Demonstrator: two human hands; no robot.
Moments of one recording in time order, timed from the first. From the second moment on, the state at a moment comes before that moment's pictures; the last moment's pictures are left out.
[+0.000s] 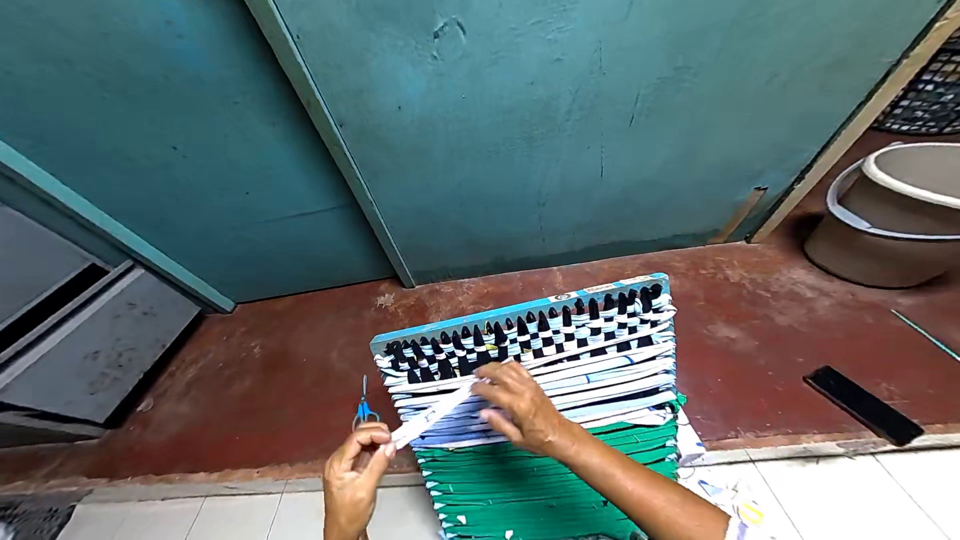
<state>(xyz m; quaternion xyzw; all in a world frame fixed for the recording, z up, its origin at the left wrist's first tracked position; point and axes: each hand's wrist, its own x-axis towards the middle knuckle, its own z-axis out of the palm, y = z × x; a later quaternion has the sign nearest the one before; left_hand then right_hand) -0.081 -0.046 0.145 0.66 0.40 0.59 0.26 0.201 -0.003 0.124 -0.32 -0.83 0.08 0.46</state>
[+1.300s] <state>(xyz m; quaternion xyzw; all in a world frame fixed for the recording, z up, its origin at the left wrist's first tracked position) 0.075 0.058 0.093 0.48 0.54 0.30 0.62 0.230 0.028 0.082 -0.53 -0.77 0.23 0.27</state>
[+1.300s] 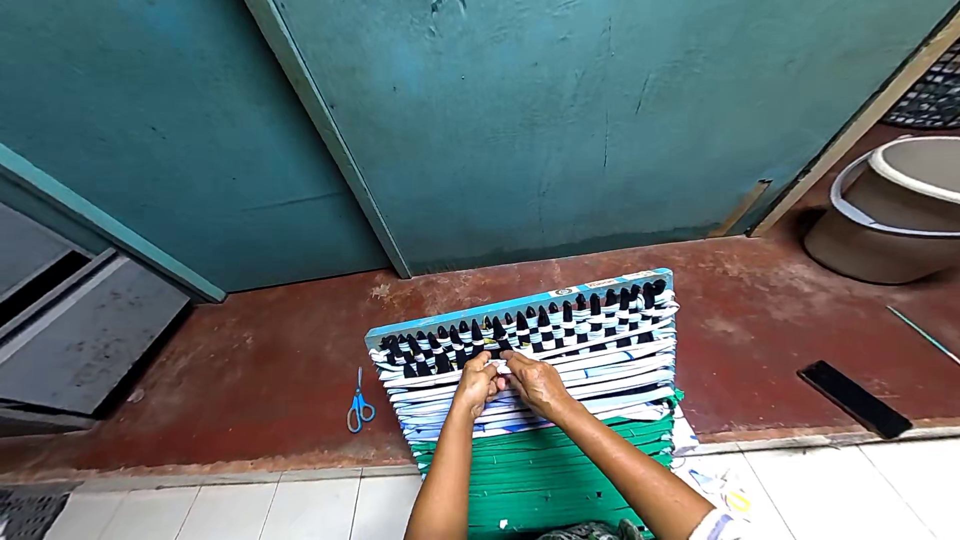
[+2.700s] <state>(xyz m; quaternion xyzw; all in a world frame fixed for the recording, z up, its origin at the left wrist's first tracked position) 0.065 0.036 0.071 0.44 0.39 0.41 0.69 0.197 0.048 0.114 -0.68 -0.71 0.20 0.06</state>
